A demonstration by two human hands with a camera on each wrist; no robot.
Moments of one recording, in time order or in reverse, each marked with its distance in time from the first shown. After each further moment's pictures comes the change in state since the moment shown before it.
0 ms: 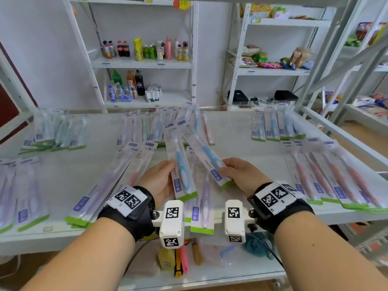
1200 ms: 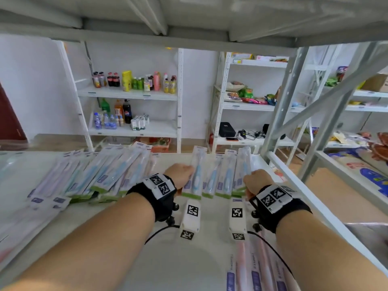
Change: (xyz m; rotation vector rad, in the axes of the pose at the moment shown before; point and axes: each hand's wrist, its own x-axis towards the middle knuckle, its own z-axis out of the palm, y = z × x) left_hand 0.136 0.038 0.249 0.757 -0.053 0.175; right_hand 0.125 0.017 -0.244 -0.174 0.366 0.248
